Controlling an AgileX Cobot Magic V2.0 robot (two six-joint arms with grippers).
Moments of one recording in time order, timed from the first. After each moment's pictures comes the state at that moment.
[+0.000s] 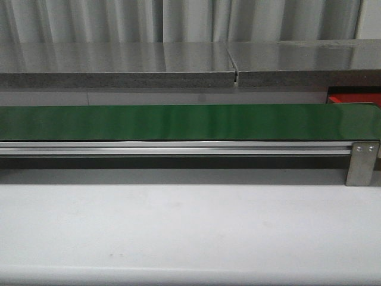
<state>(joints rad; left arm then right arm) 0.57 1.94 -1.29 -0.49 0.53 0.09 -0.21 0.87 -0.82 0.54 0.56 -0.76</state>
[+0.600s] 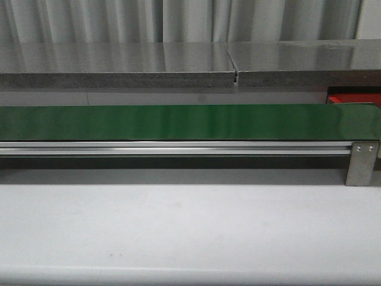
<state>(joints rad) 0.55 1.64 -1.29 -0.51 0.62 0.09 -0.21 0.87 -0.82 0.54 0.56 -0.76</state>
